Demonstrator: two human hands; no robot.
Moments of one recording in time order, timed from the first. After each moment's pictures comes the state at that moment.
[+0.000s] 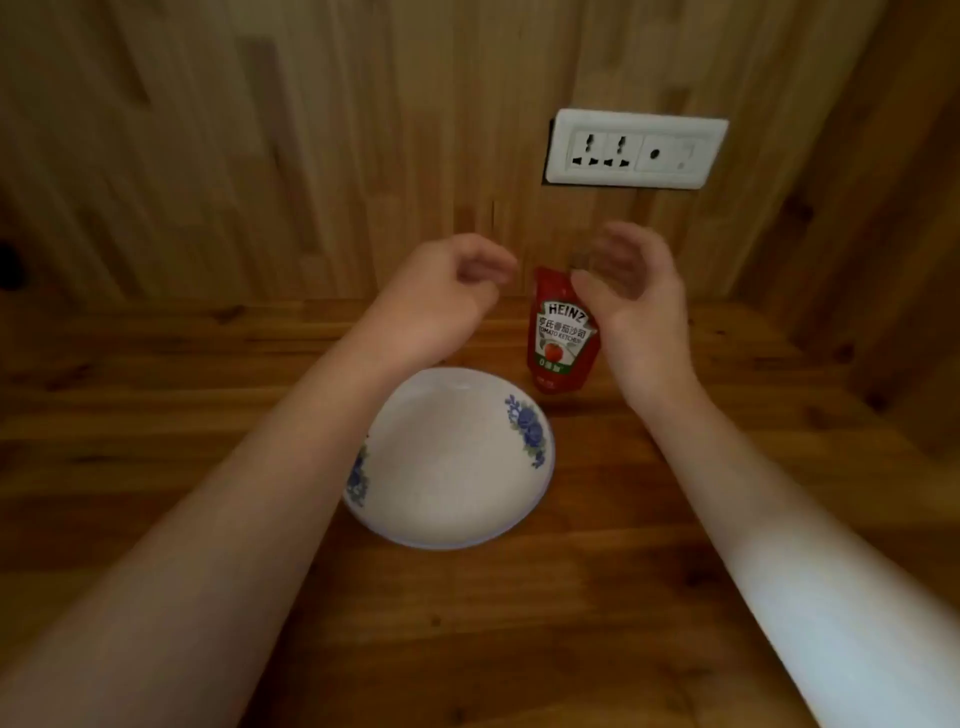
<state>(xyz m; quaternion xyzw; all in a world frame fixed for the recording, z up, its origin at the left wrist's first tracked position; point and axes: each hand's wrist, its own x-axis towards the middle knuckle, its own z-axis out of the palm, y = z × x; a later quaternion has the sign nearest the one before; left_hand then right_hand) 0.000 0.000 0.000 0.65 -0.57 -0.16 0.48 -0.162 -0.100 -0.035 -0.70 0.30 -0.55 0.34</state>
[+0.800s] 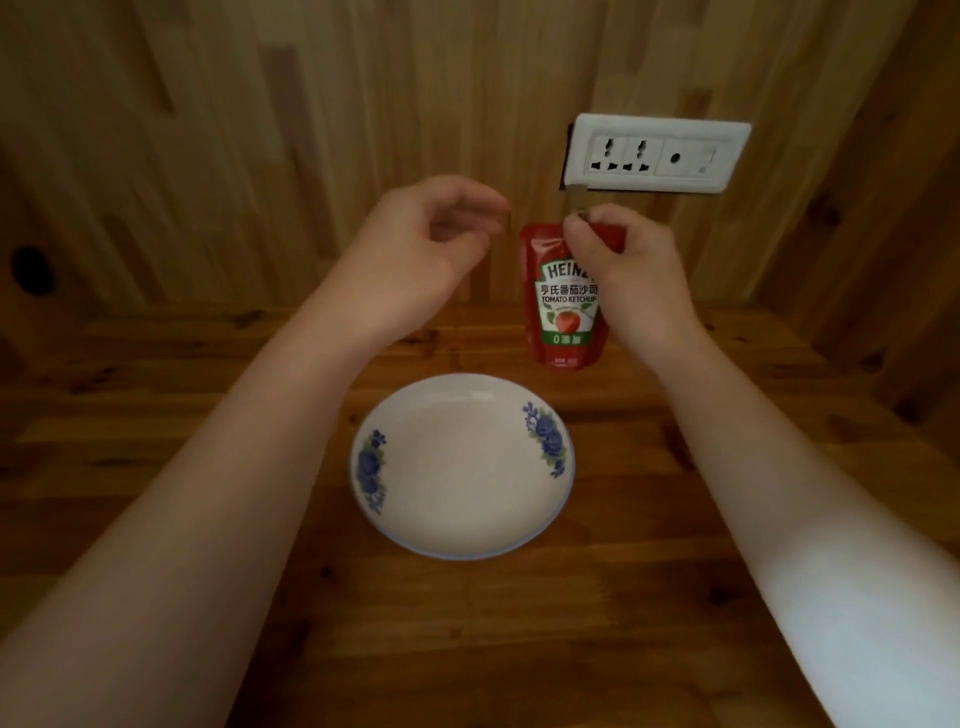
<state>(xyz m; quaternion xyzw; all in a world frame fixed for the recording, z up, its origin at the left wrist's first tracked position) 0.021 0.021 0.033 0.62 -0.59 -0.09 0.51 -0.141 -0.095 0.008 -0.72 0.27 -0.47 0.44</state>
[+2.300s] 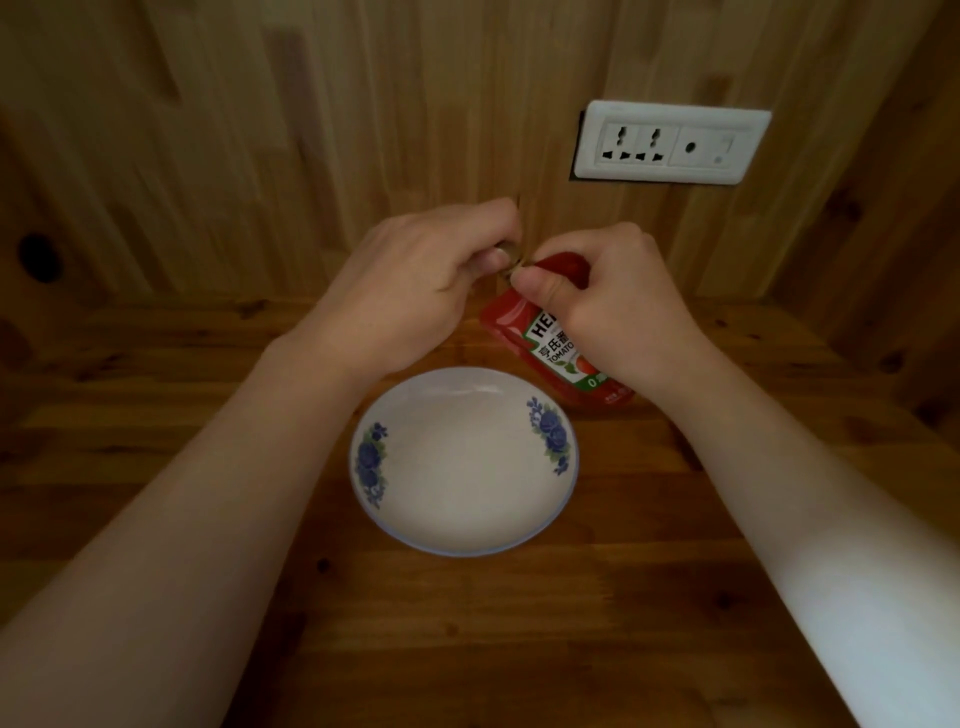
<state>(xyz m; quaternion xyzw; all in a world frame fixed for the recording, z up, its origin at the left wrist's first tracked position) 0.024 0.029 0.017 0.59 -0.72 0.15 0.34 -0.142 -0.061 0.015 -0.87 0.22 -0.36 0.25</state>
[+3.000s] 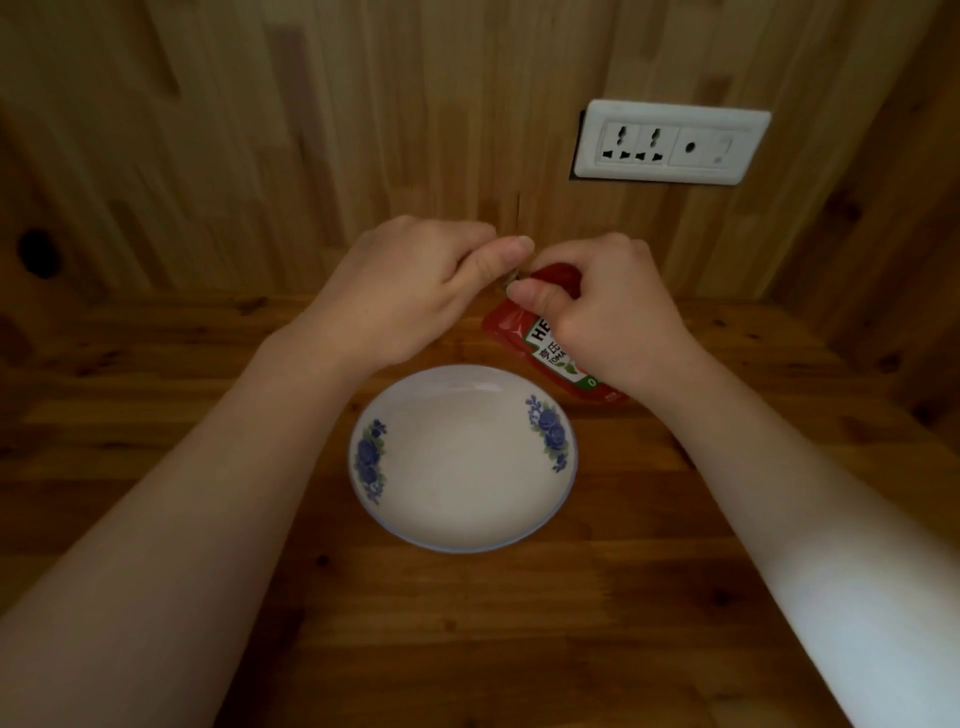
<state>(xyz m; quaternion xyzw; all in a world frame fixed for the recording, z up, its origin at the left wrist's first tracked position) 0.023 0.031 0.019 0.64 -0.69 0.11 0.32 -0.141 -0.066 0.006 -0.88 0.25 -0.35 0.22</state>
